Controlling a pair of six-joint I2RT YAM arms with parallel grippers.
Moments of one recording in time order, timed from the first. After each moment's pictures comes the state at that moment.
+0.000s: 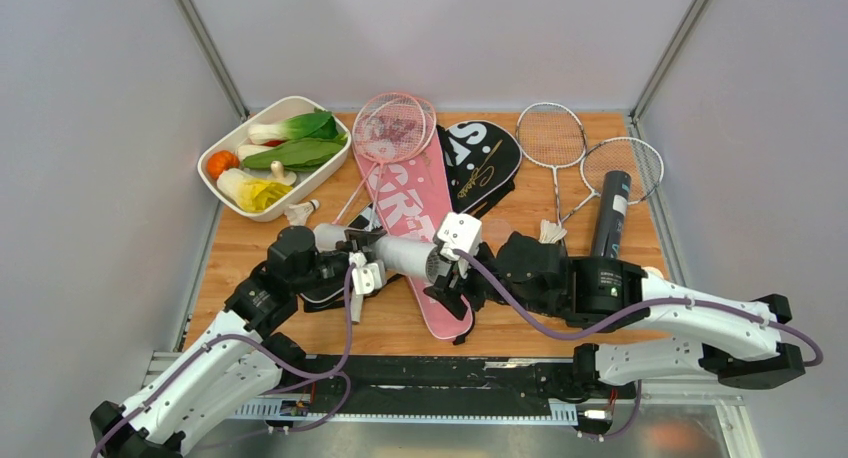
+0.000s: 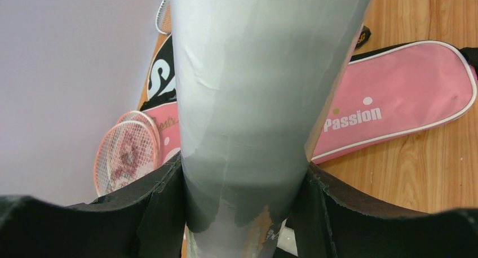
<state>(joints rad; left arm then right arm) -0.62 0.64 0.58 -0.24 0.50 0.83 1.40 1.06 1.32 -0.67 0.27 0.04</state>
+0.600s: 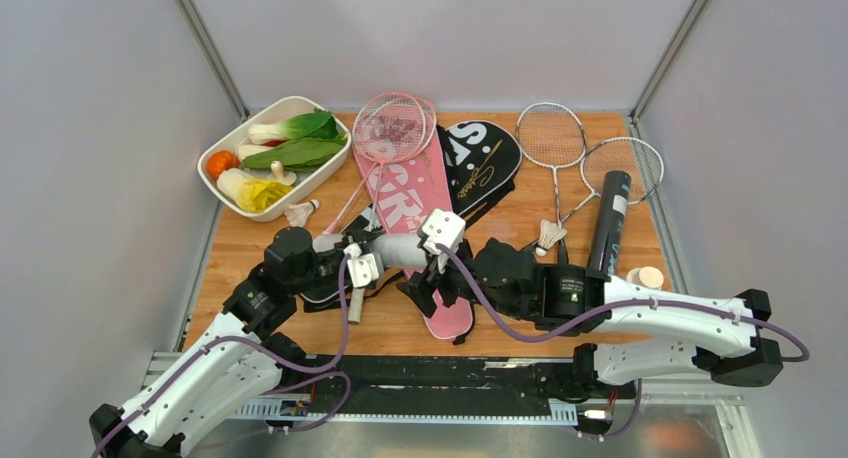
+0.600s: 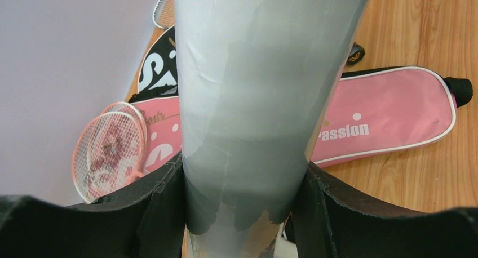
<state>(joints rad) -0.62 0.63 0.58 -0.21 0.49 0.68 1.39 1.10 1.17 -0.36 0.34 0.11</state>
